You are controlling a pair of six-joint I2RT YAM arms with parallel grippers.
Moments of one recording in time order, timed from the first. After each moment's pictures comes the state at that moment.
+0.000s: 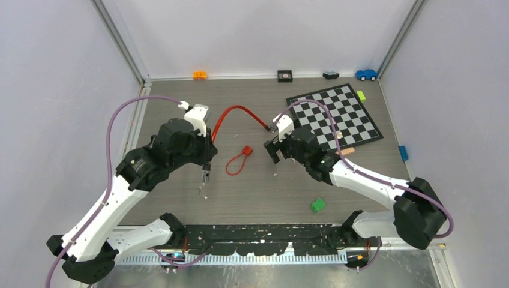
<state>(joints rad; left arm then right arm) -0.72 0.92 1.23 -0.92 -0.15 -0.37 0.76 1.25 0.74 0.10 0.18 -0.12</state>
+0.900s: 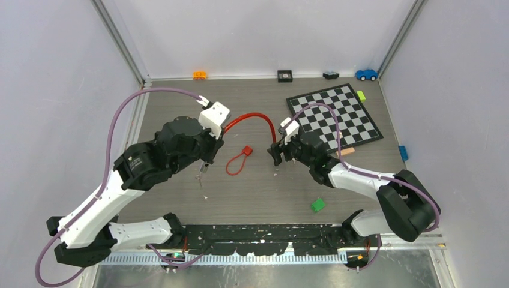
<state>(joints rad) -0.96 1.02 1.47 -0.95 -0.32 -0.05 0.62 1.35 0.58 0.47 -0.11 -0.10</state>
